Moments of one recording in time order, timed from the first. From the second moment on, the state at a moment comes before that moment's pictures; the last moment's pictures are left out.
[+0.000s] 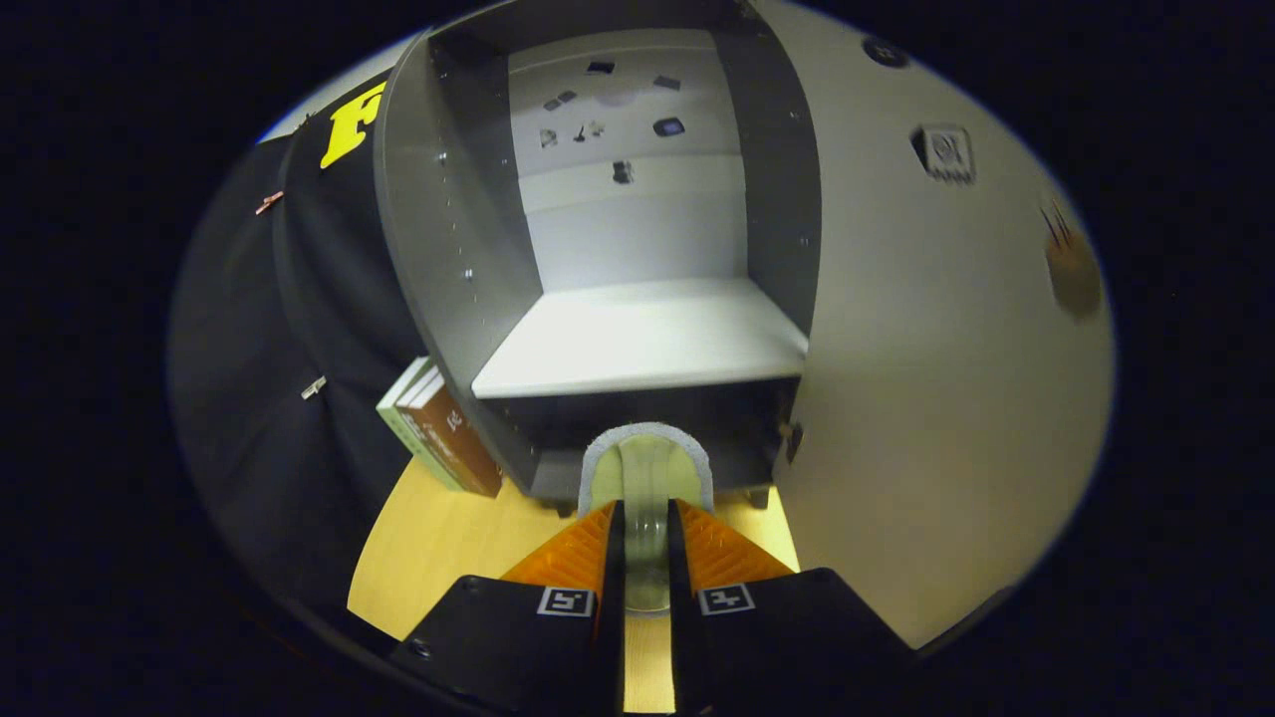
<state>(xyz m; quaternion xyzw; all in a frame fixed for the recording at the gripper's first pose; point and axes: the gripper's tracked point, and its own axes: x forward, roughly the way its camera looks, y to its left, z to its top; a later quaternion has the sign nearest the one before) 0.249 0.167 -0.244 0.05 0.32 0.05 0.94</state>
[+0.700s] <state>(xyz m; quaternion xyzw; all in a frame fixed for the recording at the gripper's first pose) 0.436 0.196 -0.250 0.07 0.34 0.03 0.94</state>
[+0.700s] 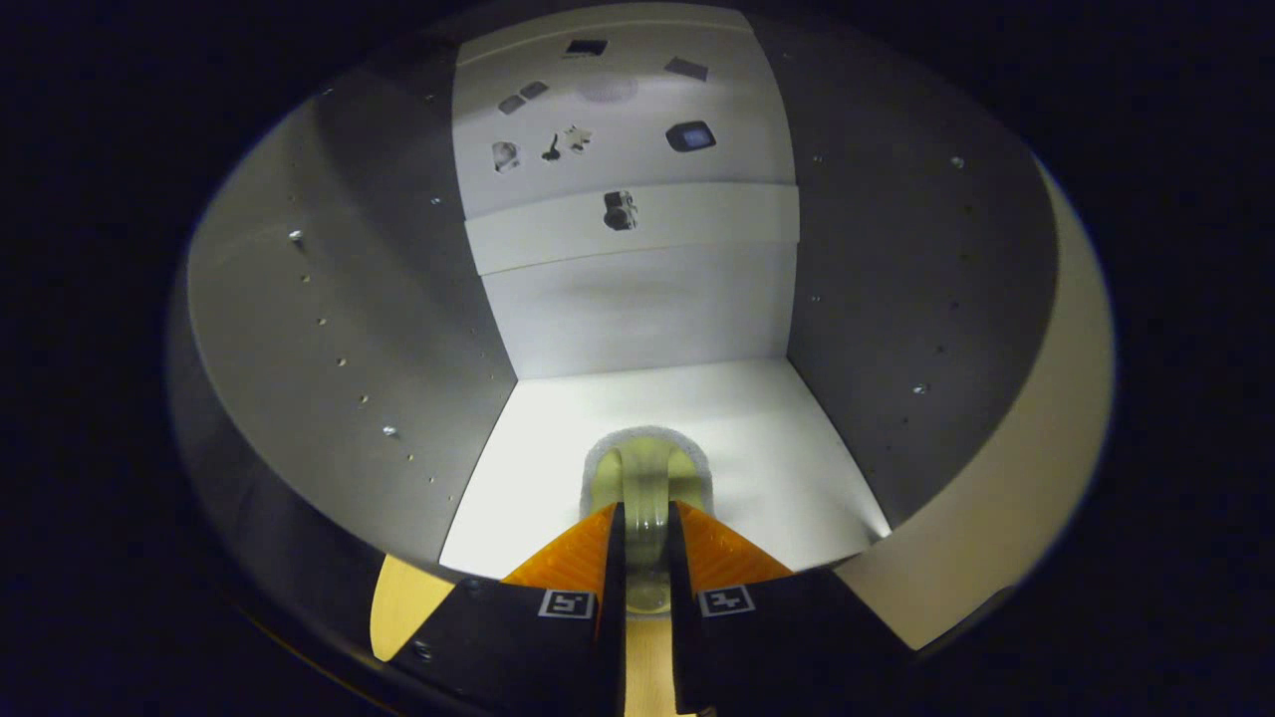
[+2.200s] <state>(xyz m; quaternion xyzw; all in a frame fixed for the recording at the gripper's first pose) 0.250 0.200 -0.094 0.05 0.09 0.06 0.99</state>
